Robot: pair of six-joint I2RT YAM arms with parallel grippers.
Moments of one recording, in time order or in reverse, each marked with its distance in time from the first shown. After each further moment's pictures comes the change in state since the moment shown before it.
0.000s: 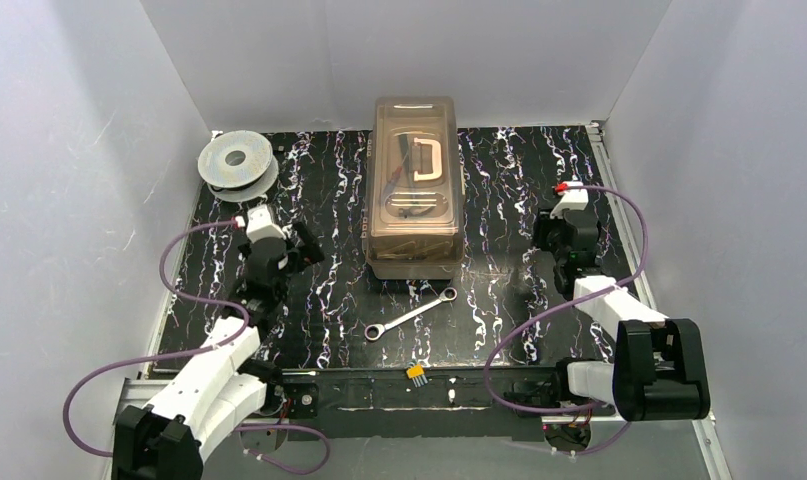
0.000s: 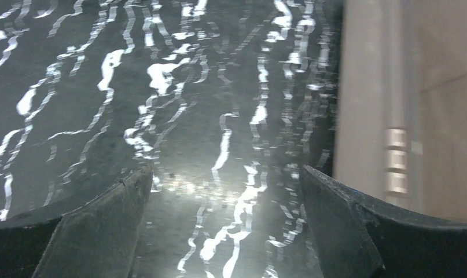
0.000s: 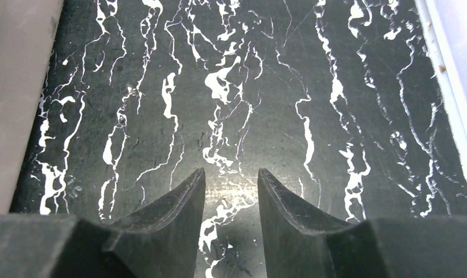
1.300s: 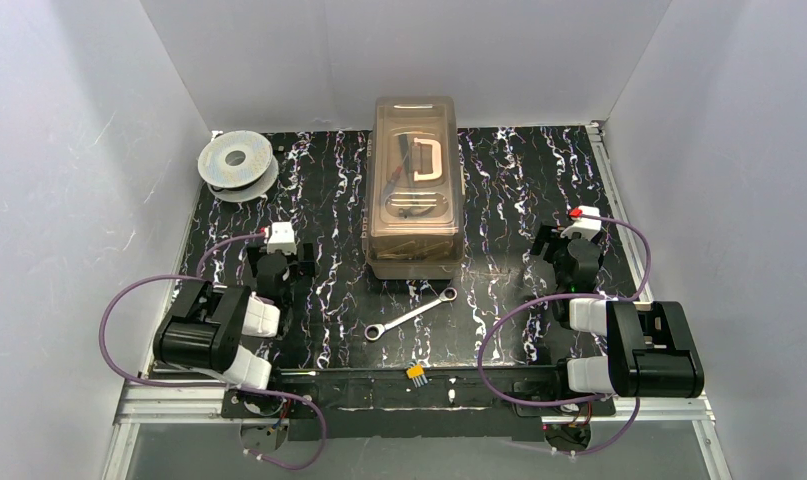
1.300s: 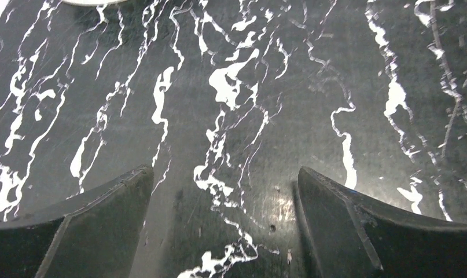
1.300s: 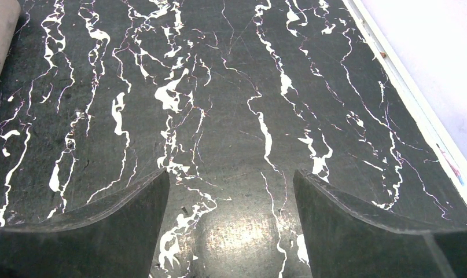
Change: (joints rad) left arm 0.143 0.655 -0.283 1.024 0.027 0.520; right arm -0.047 0.103 -0.251 0.537 0.117 0.037
